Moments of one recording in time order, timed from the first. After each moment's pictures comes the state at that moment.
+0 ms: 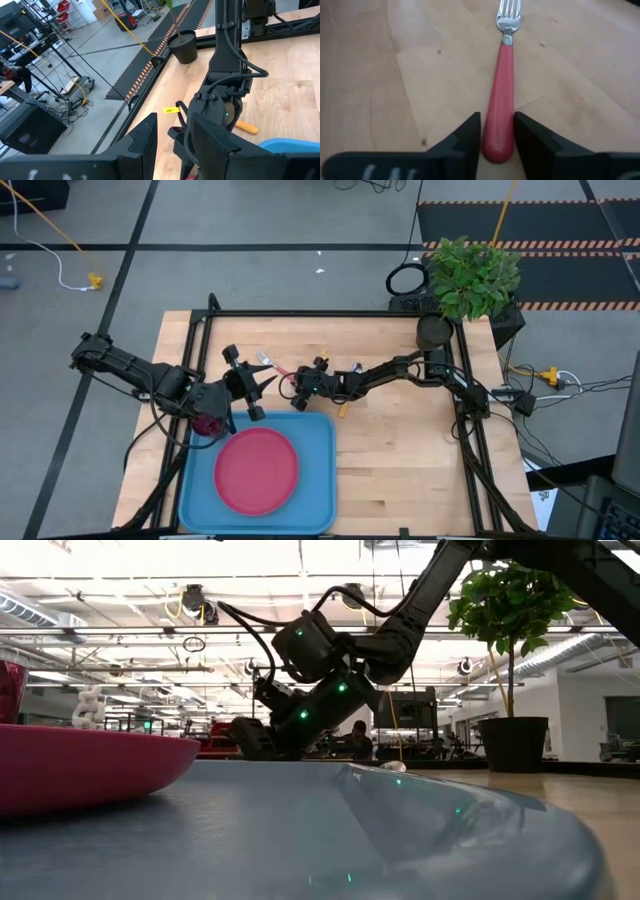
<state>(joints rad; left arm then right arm) -0.39 1.11 1.06 -0.50 -0.89 -0.04 -0.09 2.28 1.31 0.31 0.33 0.21</state>
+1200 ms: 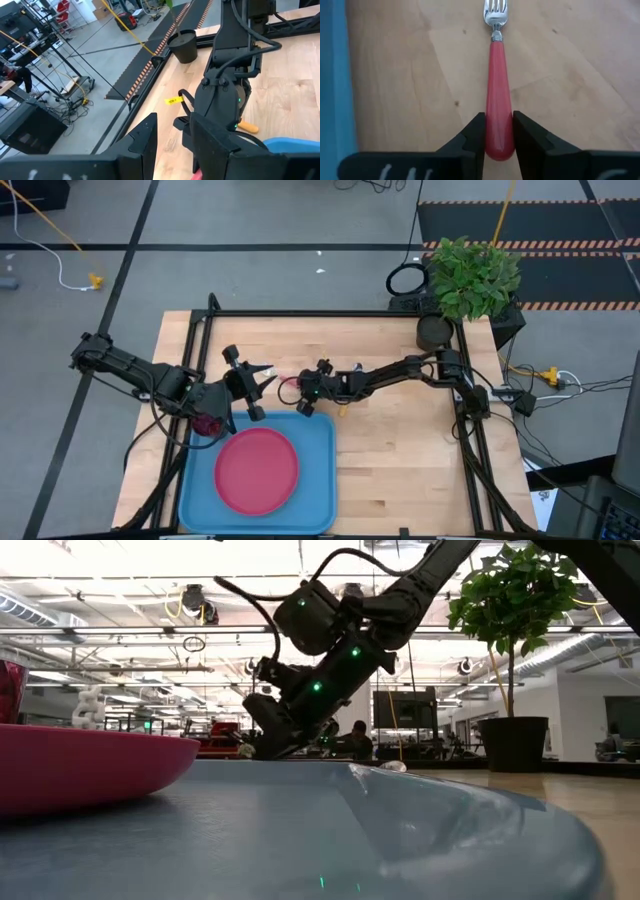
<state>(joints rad) -0.39 1.11 1.06 -0.51 -0.89 -0.04 -0.05 2.15 1.31 0.11 0.28 0.22</state>
